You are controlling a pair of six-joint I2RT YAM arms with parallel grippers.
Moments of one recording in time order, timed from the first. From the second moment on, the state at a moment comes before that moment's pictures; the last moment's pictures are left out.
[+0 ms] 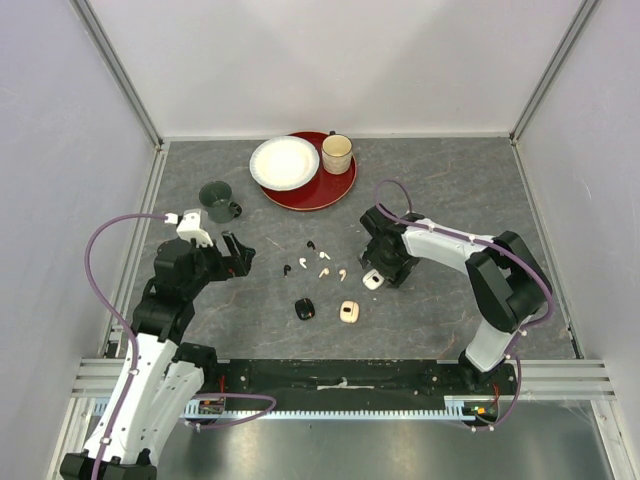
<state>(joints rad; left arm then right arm) -0.18 0.57 0.59 -0.44 0.11 -0.34 0.61 1.73 1.07 -0.70 0.17 1.32</state>
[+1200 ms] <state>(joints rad) -0.18 0.60 0.59 -0.44 0.08 -0.34 0.61 1.73 1.04 -0.70 0.15 1.42</state>
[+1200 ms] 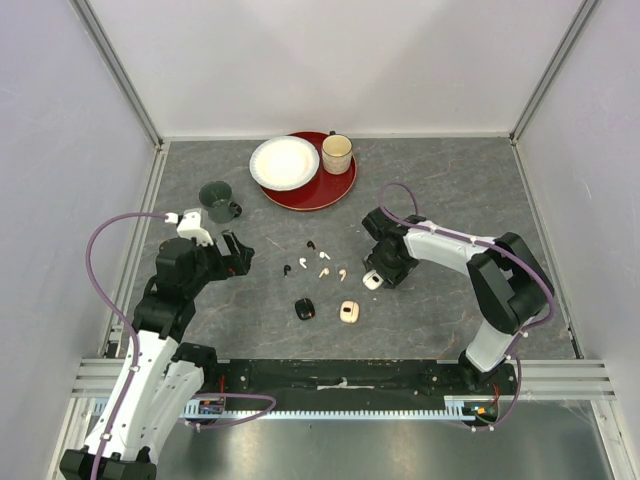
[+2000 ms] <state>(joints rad) -0.18 0.54 0.59 -0.43 0.09 -0.38 0.61 1.69 1.00 -0.66 0.13 1.45</state>
